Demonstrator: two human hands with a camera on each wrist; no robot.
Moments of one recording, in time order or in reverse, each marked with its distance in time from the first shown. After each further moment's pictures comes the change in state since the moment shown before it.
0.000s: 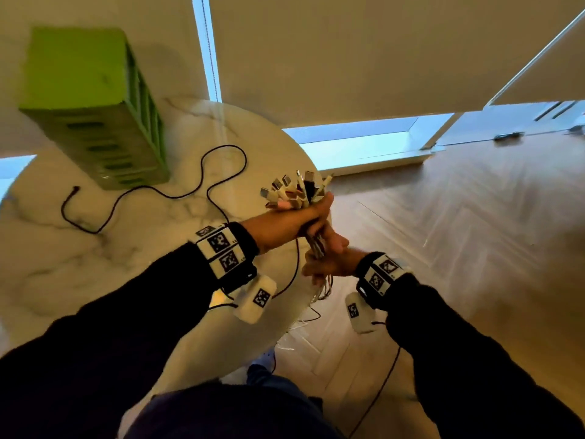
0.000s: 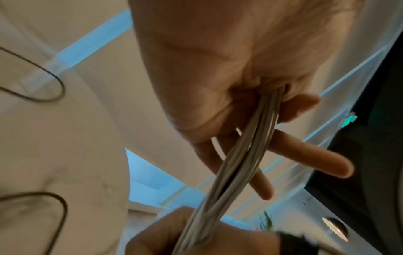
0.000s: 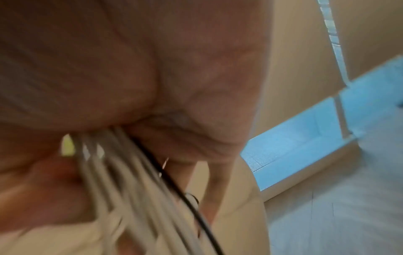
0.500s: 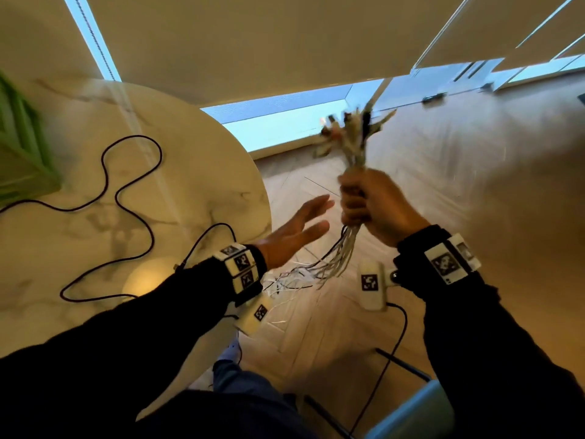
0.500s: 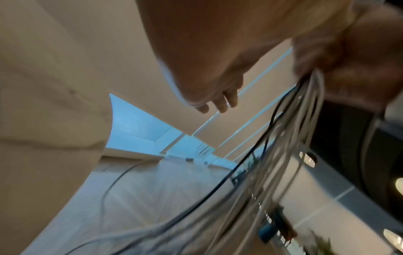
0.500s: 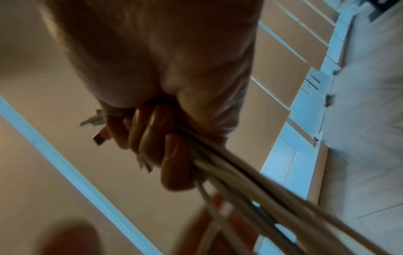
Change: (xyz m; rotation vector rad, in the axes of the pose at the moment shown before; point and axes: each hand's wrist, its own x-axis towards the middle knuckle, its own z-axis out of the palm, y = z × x) left_hand 0.097 -0.077 0.075 0.064 -0.116 0.011; right_hand -0.104 0.010 -0.107 0.825 0.563 -0.071
